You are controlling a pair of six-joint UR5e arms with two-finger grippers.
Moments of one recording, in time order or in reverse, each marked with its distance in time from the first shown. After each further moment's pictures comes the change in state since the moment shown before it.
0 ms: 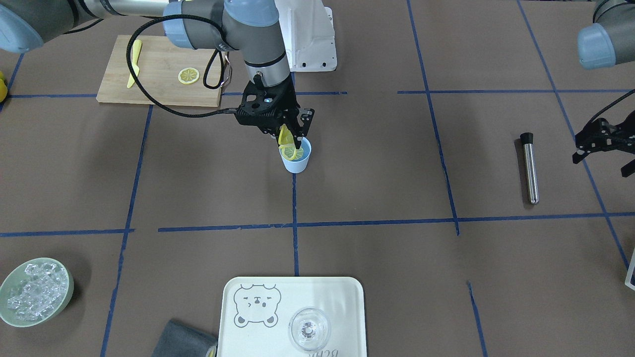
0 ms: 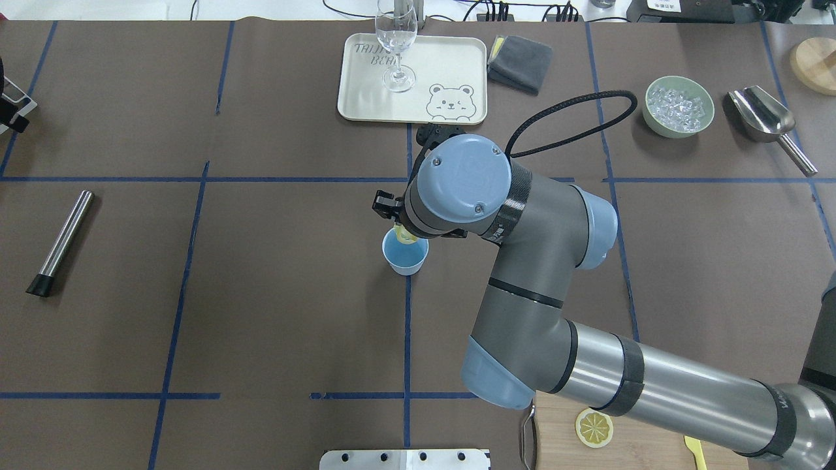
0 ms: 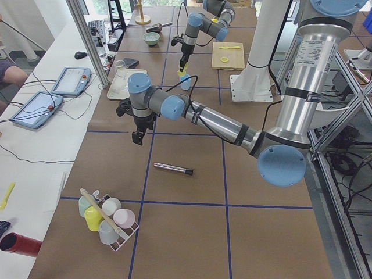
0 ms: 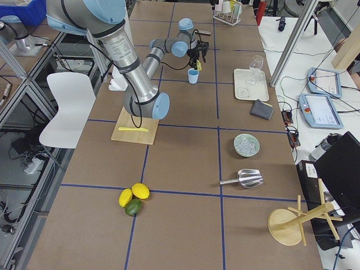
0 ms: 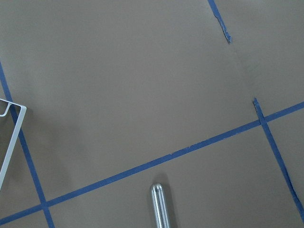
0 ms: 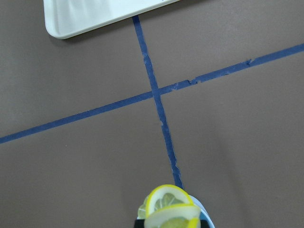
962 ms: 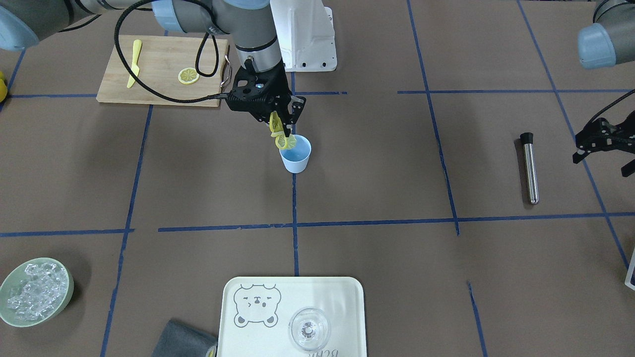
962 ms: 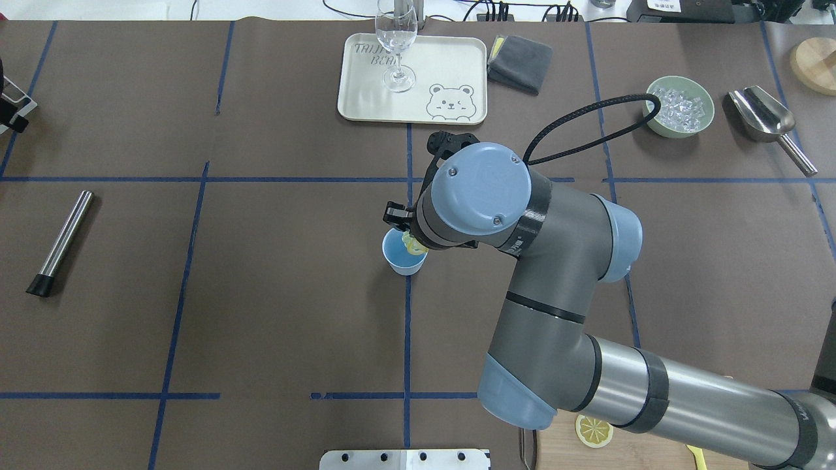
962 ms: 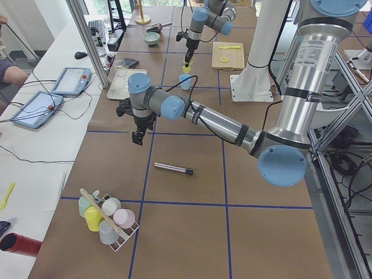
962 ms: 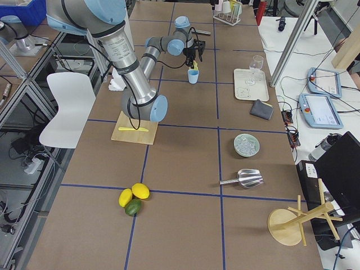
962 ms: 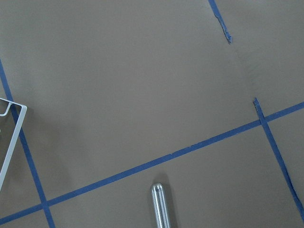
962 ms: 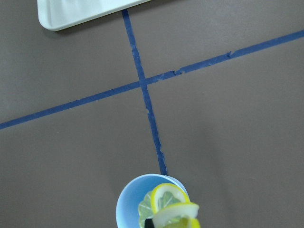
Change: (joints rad) left arm 0.000 0.000 0.000 0.001 0.000 0.000; right arm -0.008 -0.031 0.065 -0.042 0.001 -0.003
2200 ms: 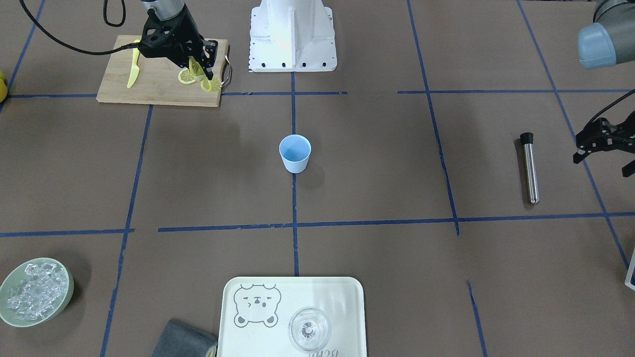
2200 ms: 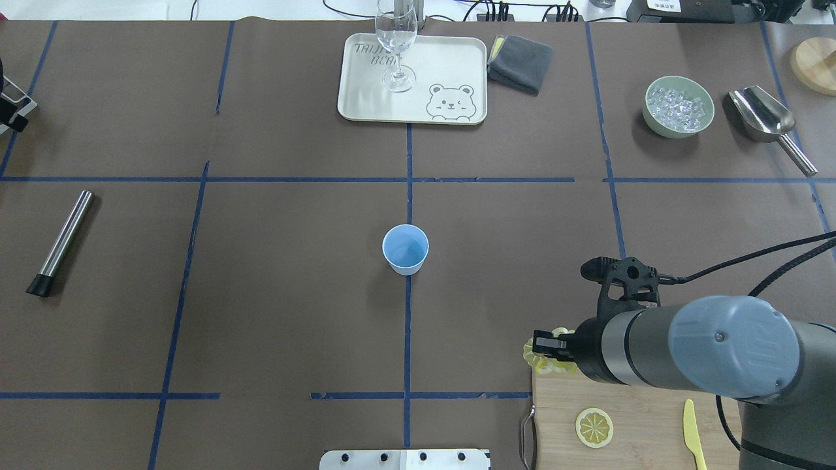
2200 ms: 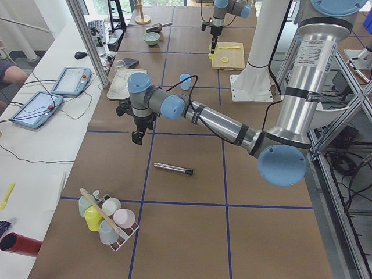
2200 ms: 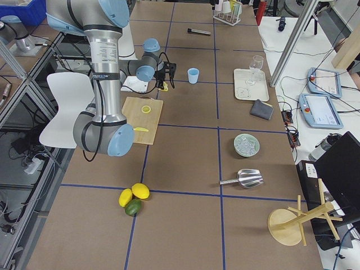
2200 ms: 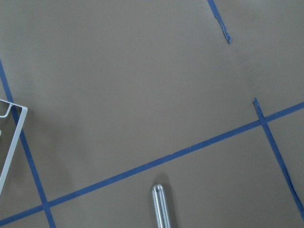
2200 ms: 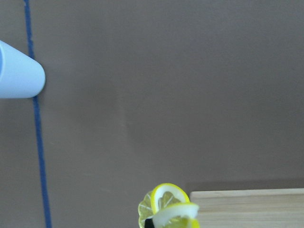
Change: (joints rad) left arm -0.001 -0.001 0.000 0.000 0.002 0.003; right arm -0.166 -0.585 0.492 0.103 0.007 0.012
